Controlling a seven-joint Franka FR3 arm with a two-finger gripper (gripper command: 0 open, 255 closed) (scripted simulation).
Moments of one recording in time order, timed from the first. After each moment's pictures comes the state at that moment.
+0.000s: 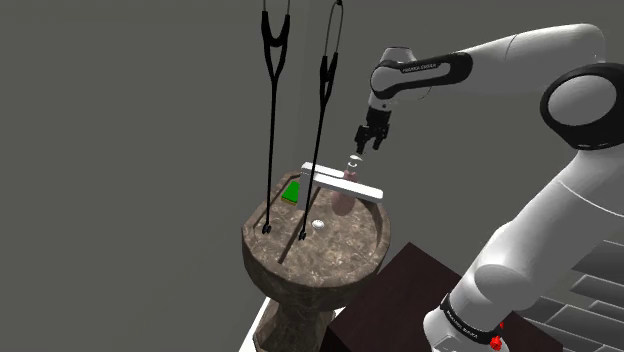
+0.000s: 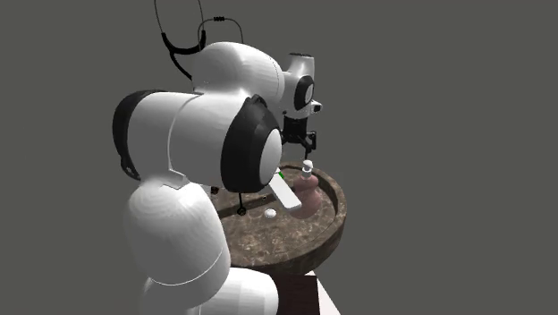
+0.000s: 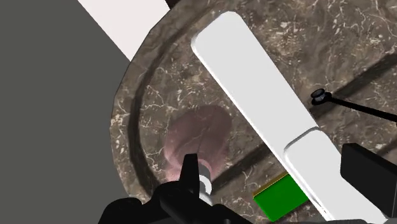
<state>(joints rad) -0.04 -0.12 -0.28 -2.05 0.00 1.94 -0.21</state>
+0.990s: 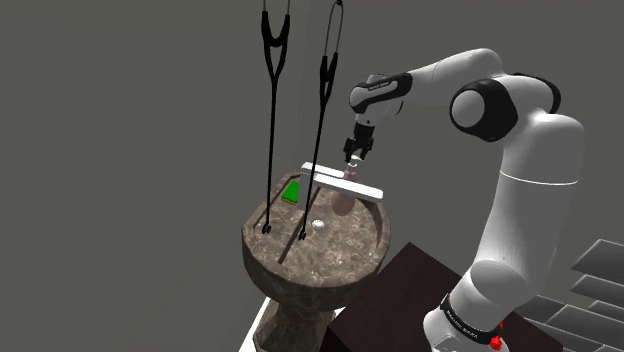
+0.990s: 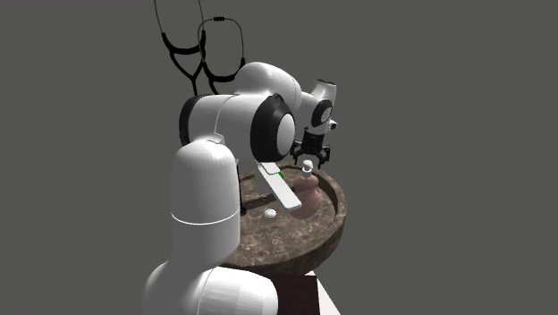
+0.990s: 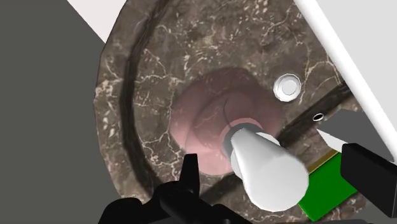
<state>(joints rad) -0.11 0.30 -0.32 -1.78 0.21 1.99 -0.41</state>
